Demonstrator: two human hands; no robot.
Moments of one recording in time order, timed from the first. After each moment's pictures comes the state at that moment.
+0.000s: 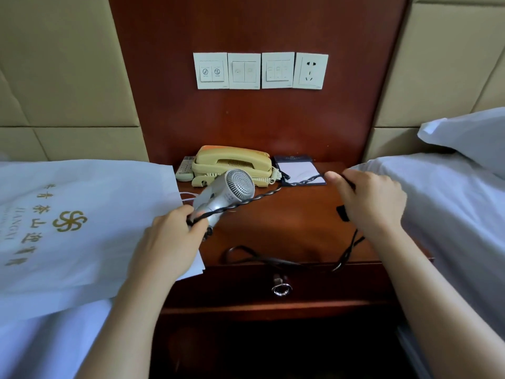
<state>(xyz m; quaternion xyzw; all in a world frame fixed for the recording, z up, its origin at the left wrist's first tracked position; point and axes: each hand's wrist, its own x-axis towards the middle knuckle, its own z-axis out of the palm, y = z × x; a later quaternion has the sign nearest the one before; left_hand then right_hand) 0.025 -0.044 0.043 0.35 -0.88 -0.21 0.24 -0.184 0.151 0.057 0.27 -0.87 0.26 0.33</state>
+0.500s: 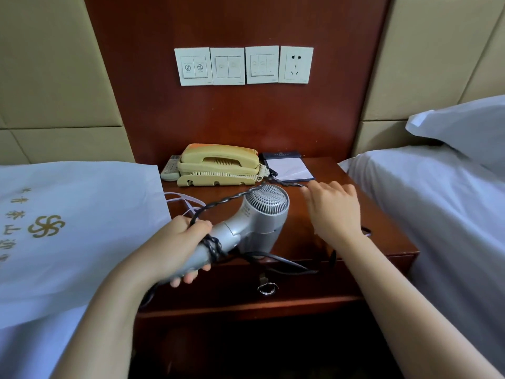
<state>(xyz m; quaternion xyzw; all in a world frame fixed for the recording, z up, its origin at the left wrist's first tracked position) 0.011 -0.019 0.057 0.28 -0.84 -0.46 0.07 -0.214 0.128 0.005 0.35 -0.83 0.15 0.40</state>
